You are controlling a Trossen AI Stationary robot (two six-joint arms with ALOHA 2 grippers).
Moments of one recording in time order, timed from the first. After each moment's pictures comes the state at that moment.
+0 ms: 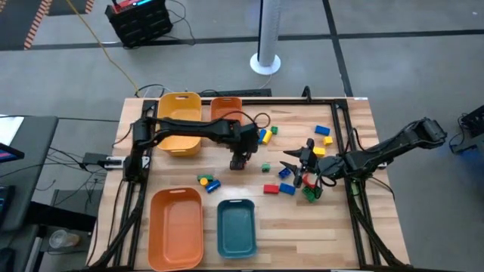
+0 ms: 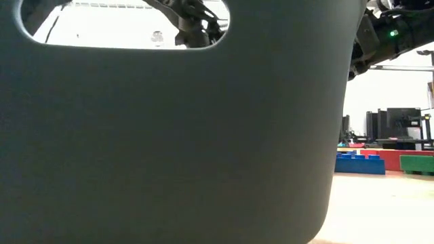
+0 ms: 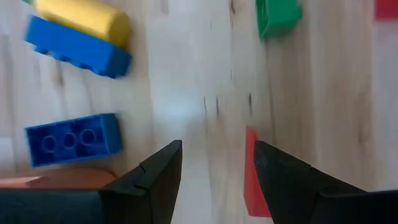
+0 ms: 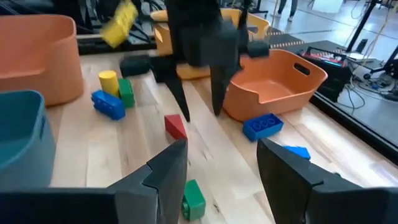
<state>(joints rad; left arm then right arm) 0.18 2.04 1.63 -0.79 -0.02 0.31 0.28 0.98 0.35 0.29 0.66 0.18</state>
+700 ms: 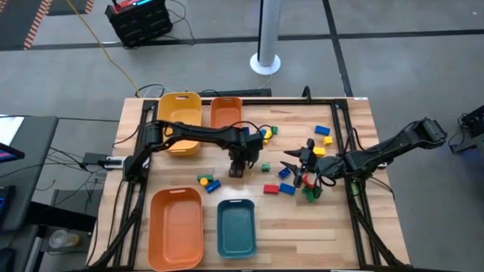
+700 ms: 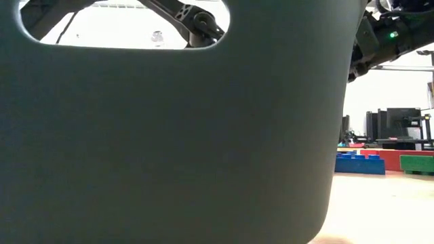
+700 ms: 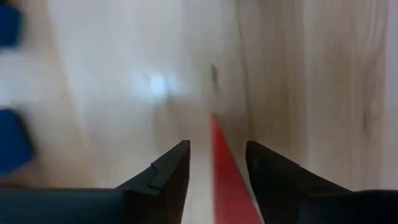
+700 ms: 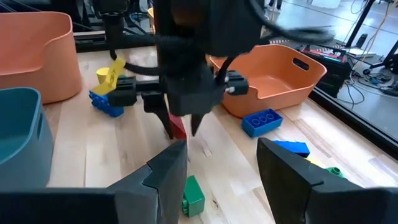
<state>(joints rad) 0.15 2.17 1.67 -0.86 0.02 0.30 0.28 0.98 0.35 0.27 0.66 0.19</state>
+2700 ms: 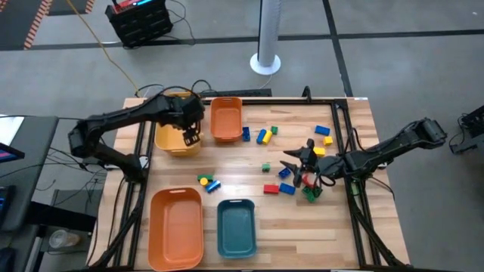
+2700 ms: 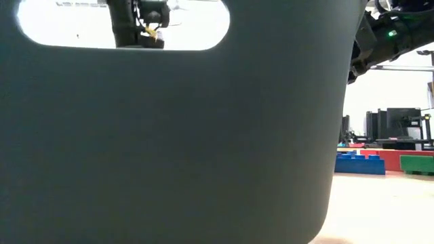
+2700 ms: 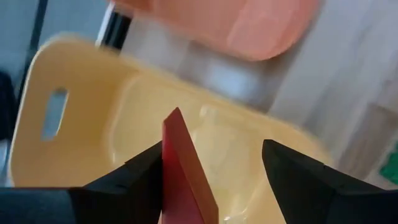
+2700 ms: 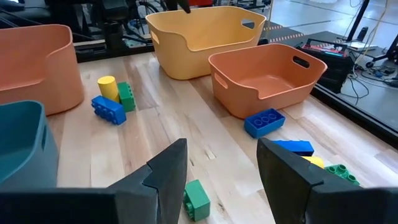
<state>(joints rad) 0.46 1.38 1.24 -1.10 -0.29 0.09 0.28 0.98 0.35 0.28 0.66 0.24</state>
